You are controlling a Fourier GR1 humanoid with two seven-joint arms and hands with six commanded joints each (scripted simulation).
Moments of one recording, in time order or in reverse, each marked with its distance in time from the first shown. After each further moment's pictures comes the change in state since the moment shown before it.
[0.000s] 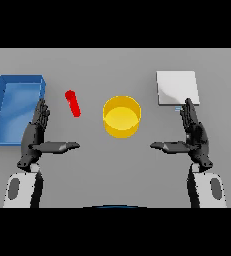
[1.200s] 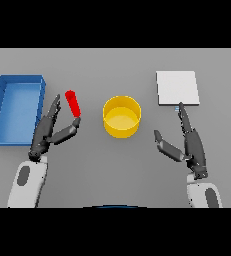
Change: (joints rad) left arm -0.128 0.055 -0.070 0.166 -0.181 0.011 -0.009; right arm 0.099 -0.039 0.137 -0.128 0.260 -0.067 -0.086
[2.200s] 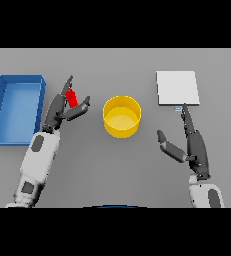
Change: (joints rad) left arm -0.357 -0.022 0.095 0.452 0.002 0.027 -0.096; right arm 0.013 -0.006 -0.016 -0.002 -0.018 0.003 0.006
